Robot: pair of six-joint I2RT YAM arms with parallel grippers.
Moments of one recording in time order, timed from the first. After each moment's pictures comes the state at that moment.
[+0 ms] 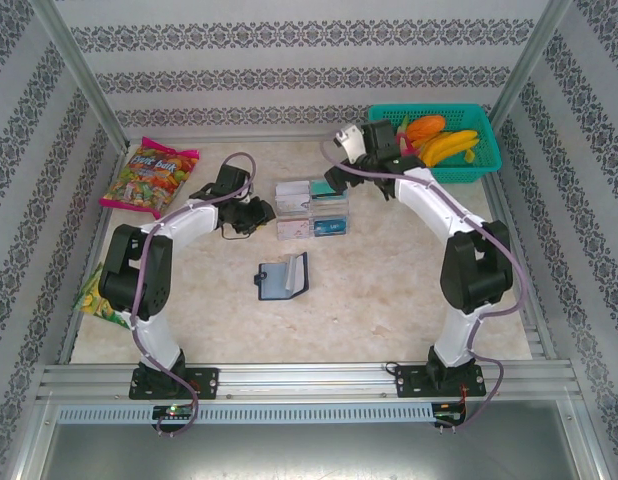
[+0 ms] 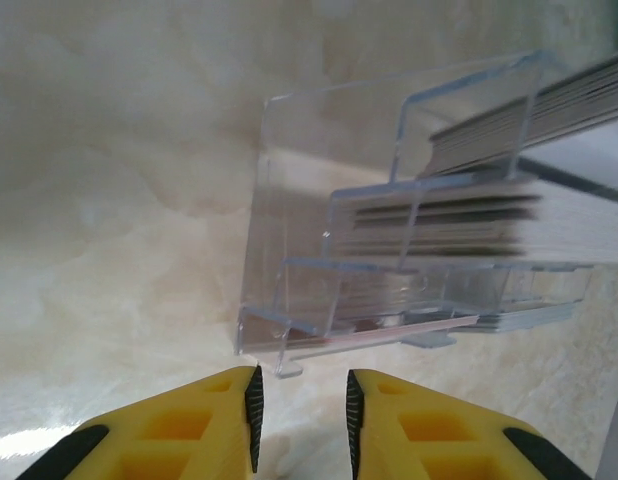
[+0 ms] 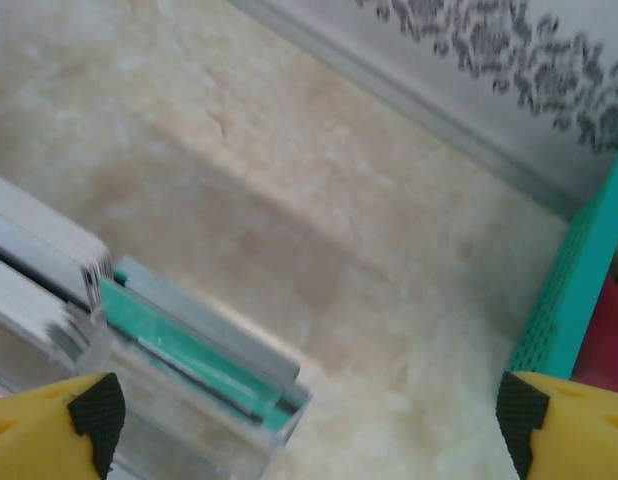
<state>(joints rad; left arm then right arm) -0.27 1.81 1.22 -0.38 0.37 -0.77 0.34 1.85 1.60 -0.45 -0.14 -0.27</state>
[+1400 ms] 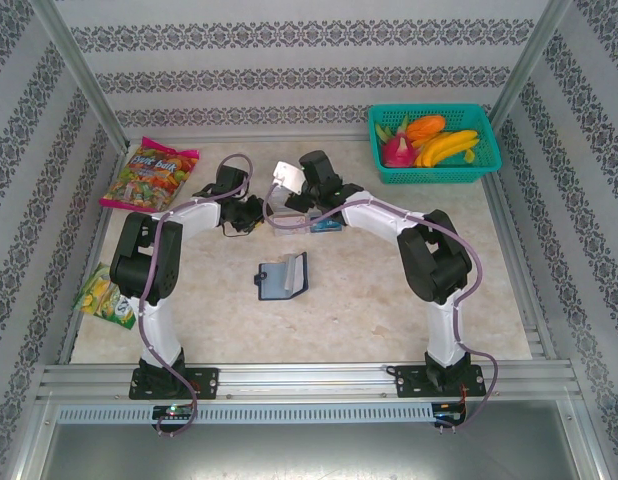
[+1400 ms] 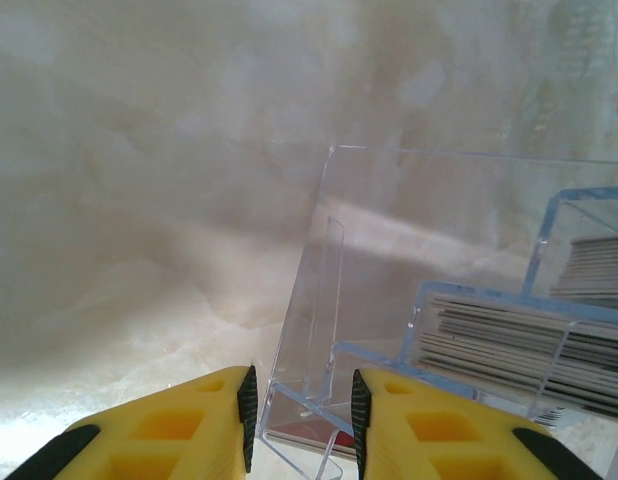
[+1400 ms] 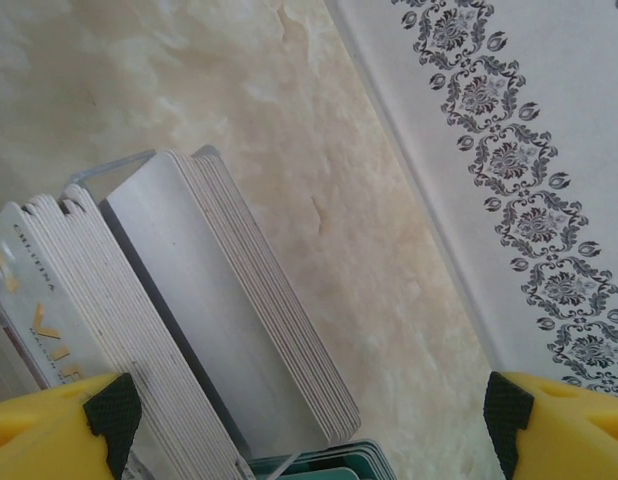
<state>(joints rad) -0.23 1.94 1.24 -0.28 0.37 -0.85 0.61 2.04 1.51 -0.08 0.10 -0.72</state>
